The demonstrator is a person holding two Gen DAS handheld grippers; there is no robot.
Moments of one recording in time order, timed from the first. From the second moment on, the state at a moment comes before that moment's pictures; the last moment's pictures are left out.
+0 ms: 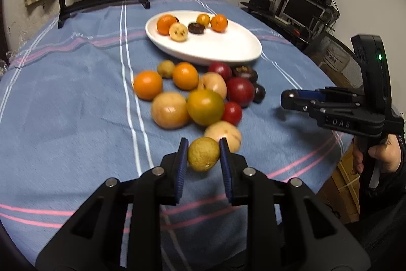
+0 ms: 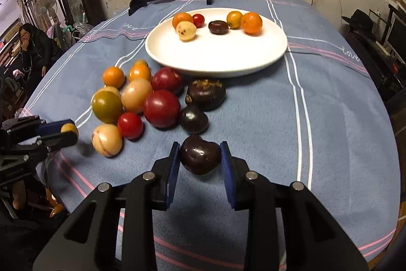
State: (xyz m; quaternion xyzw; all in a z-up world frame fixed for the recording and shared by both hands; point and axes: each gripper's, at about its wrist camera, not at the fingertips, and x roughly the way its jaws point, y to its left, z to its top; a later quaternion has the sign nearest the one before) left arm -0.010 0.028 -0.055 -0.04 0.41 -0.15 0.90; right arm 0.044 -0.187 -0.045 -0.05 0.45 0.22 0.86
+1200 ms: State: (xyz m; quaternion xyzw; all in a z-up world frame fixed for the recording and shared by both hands) left arm 0.283 -0.013 -0.025 -0.05 0.45 -0.12 0.88; right arm 0.266 -0.149 -0.046 -0.05 0.46 0.19 0.86
